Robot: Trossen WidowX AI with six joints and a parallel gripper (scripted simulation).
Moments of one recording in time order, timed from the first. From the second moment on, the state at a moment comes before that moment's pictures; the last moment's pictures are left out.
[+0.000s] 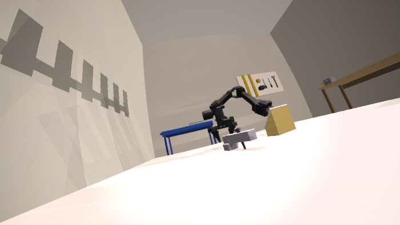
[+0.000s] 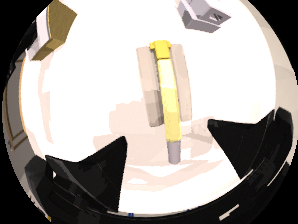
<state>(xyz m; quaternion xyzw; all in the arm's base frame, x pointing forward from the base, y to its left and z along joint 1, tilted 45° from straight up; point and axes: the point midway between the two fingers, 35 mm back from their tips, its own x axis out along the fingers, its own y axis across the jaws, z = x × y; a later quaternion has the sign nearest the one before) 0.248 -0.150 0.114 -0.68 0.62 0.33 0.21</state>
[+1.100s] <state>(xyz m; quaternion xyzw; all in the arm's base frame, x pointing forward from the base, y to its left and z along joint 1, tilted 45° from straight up) 0.327 0.033 0.220 -0.75 0.42 0.19 0.47</state>
